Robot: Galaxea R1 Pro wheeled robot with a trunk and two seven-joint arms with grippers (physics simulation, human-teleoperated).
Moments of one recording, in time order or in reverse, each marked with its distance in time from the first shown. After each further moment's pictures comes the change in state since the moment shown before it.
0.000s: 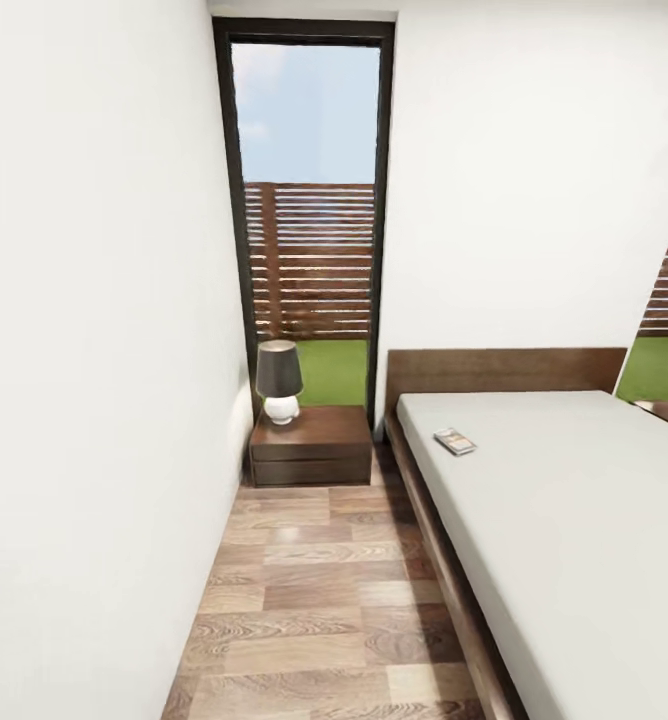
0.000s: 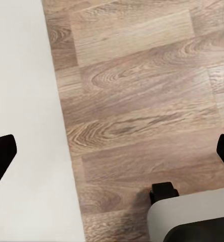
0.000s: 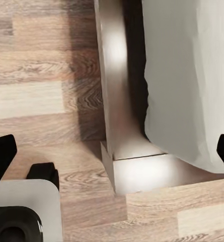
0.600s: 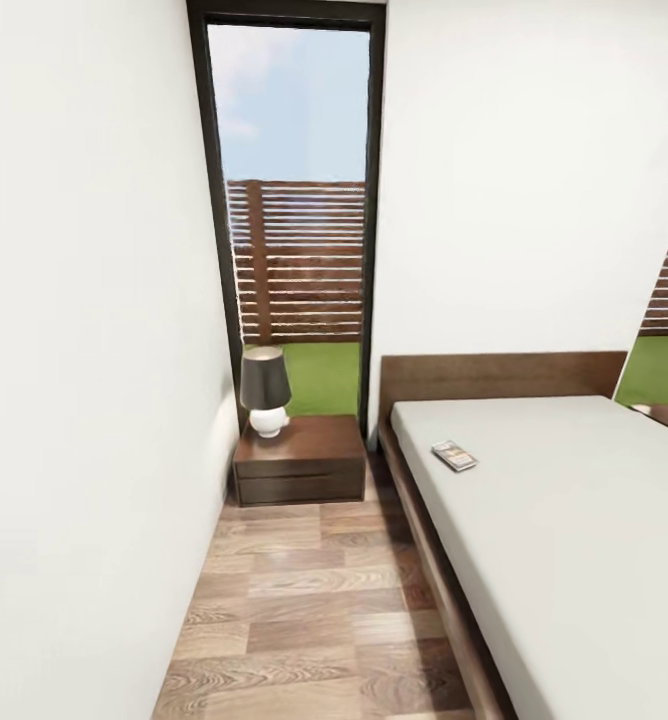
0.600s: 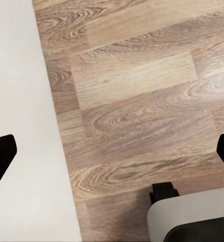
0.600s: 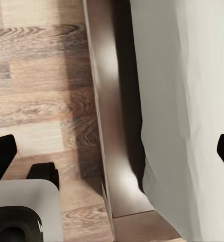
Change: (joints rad) left arm 0.000 0.000 0.000 0.000 0.000 0.000 0.000; right arm 0.000 0.000 0.000 0.000 0.000 0.000 0.000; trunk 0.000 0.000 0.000
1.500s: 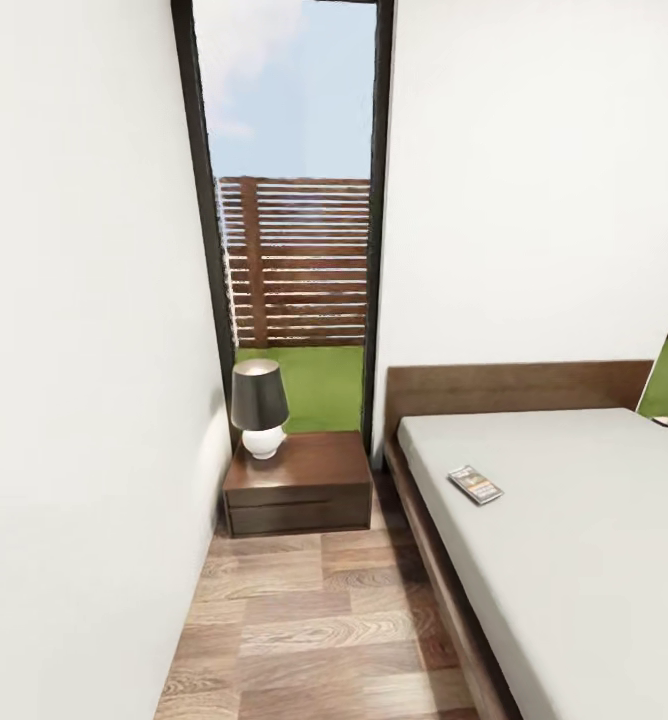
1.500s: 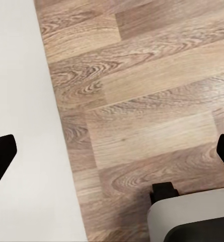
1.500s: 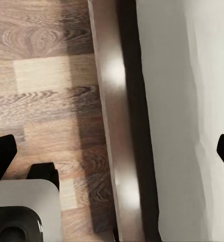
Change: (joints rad) left arm 0.000 0.000 0.000 0.000 0.000 0.000 0.000; right arm 0.000 0.000 0.000 0.000 0.000 0.000 0.000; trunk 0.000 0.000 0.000
